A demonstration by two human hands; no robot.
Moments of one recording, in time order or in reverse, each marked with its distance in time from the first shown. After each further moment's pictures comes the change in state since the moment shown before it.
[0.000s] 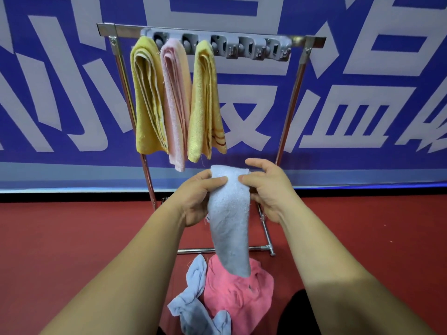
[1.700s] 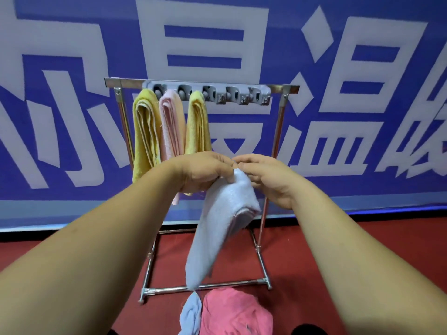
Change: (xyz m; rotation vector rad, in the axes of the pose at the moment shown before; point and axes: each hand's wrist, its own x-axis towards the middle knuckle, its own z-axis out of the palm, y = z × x) left_hand -0.006 0.137 0.069 0.778 -0.297 0.032; right_hand 0.004 -0.108 -0.018 -0.277 -0.242 -0.115
